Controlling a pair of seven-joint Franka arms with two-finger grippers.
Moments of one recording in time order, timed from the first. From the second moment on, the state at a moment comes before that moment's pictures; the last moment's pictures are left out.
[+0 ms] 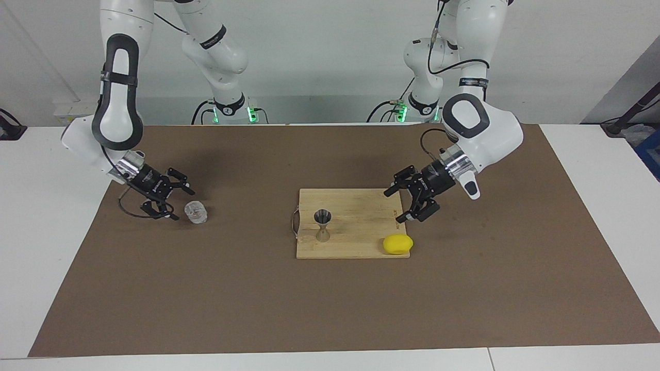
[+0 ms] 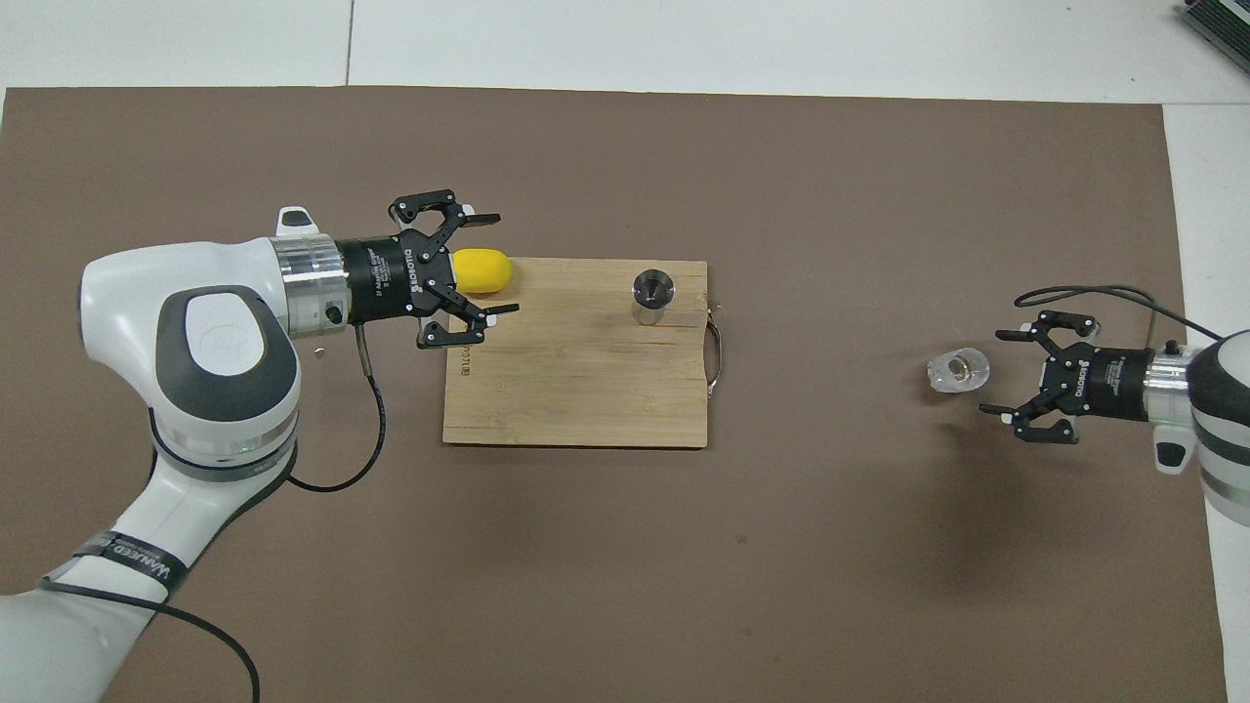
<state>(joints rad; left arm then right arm) -0.03 0.16 -0.24 -1.97 -1.05 2.33 -1.07 -0.49 0.17 0.16 -2.24 0.91 2.18 0.91</state>
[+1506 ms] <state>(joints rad) 0.17 0.06 -0.23 -1.74 -0.02 1.91 -0.26 -0.44 0.18 0.16 -2.32 1.15 2.32 0.82</state>
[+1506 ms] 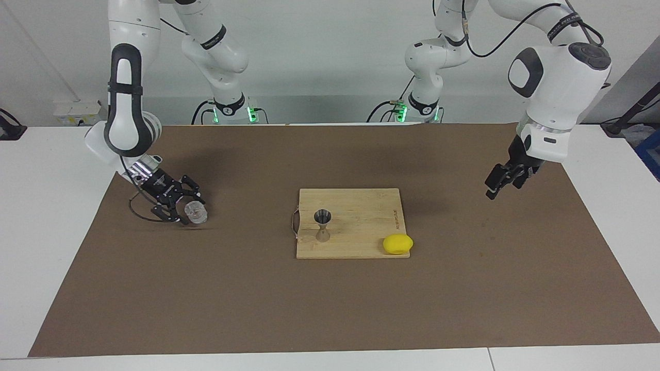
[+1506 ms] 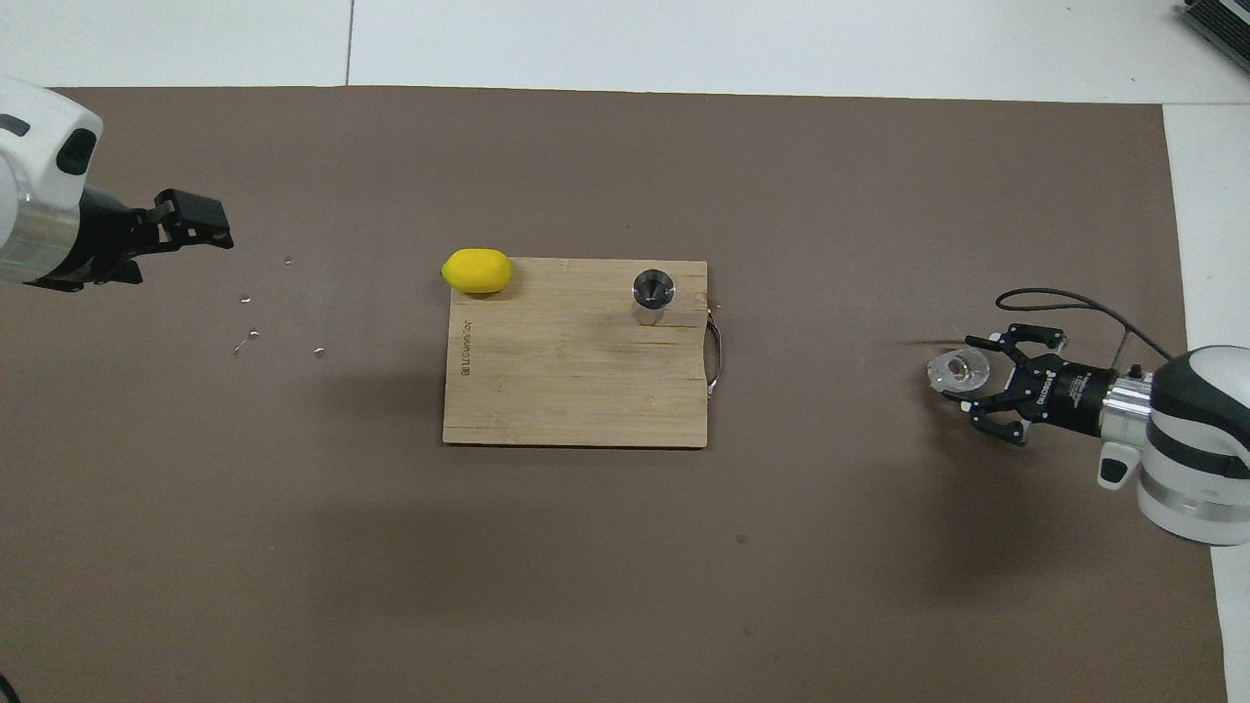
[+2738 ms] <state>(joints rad) -0.01 -0.07 -0.02 -1.74 -0.02 1.61 0.04 -0.21 0.10 0.18 -2.22 1.06 2.33 0.95</state>
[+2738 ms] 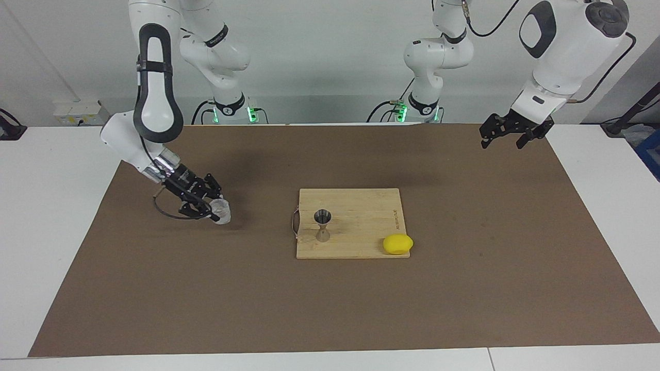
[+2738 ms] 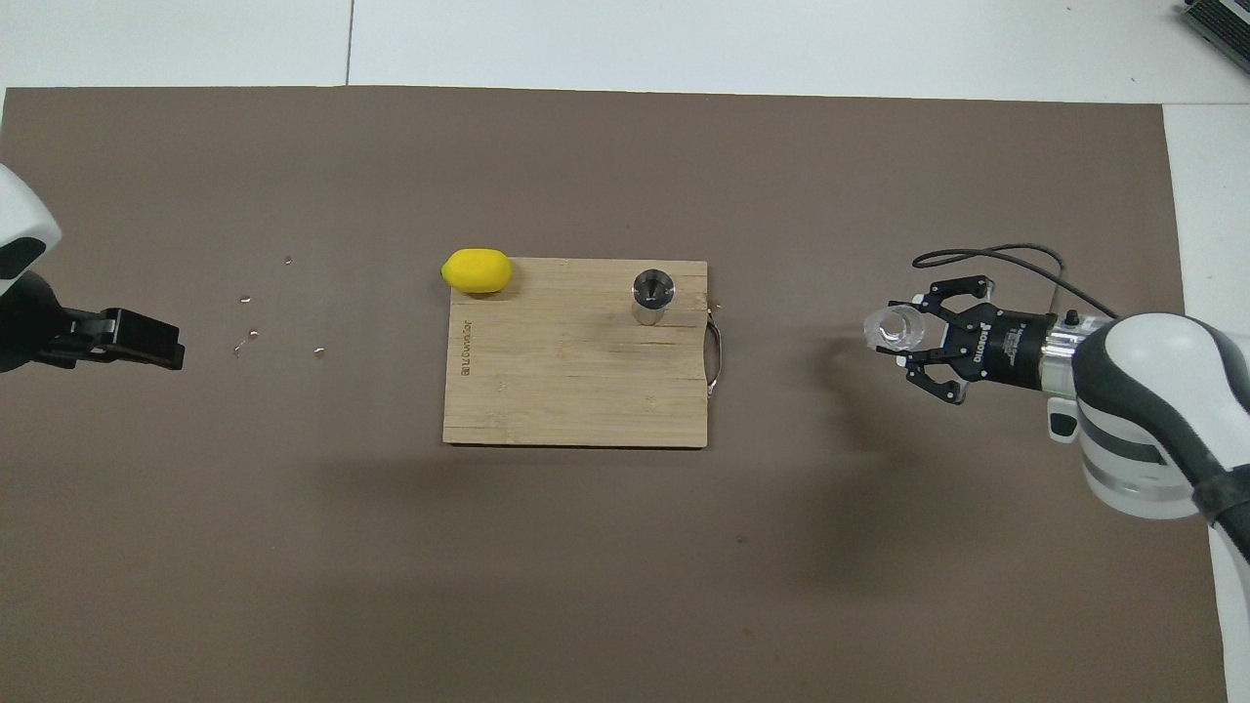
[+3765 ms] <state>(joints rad) 0.03 -0.05 -0.10 -1.62 -0.02 1.49 0.00 0.11 0.25 0.18 -1.82 0.43 2.33 1.79</state>
